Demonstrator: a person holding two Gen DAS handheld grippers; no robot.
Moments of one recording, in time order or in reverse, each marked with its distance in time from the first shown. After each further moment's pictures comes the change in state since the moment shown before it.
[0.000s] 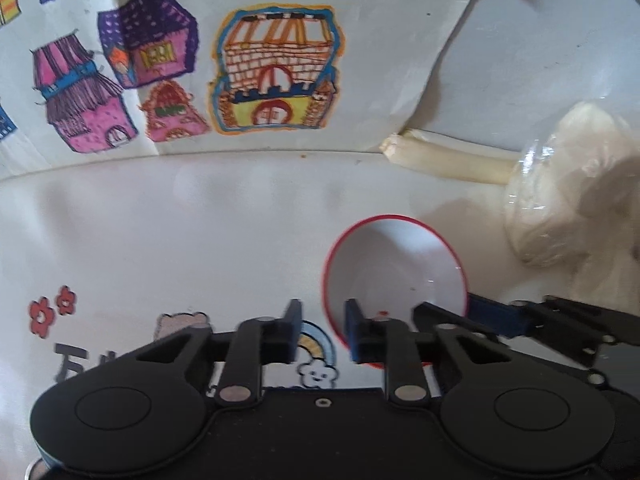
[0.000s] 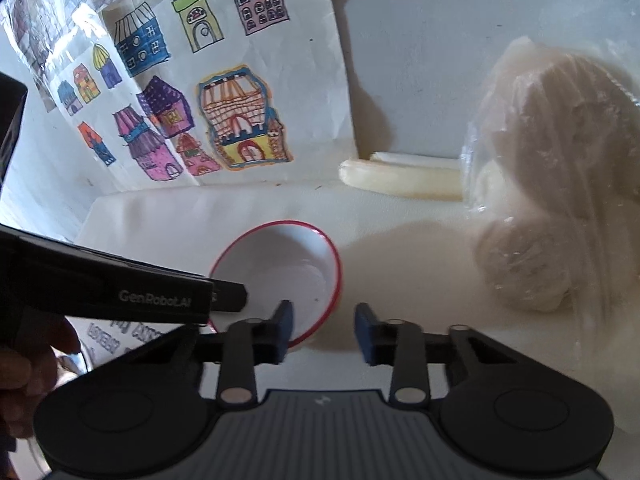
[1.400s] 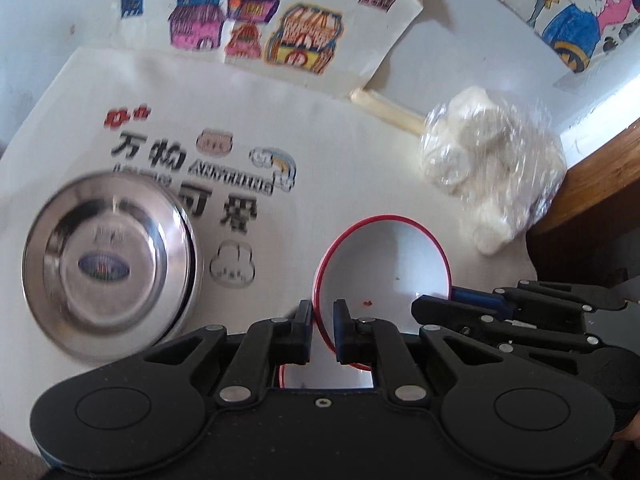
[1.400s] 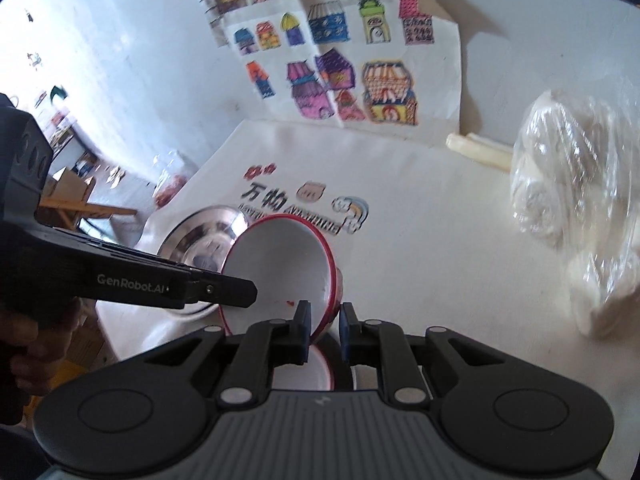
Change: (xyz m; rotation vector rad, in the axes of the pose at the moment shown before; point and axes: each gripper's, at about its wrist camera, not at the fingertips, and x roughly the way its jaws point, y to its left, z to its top) left arm -0.137 -0.019 -0.152 -0.254 -0.046 -0.097; right arm -0.149 0.031 -0.052 -0.251 0.134 0.232
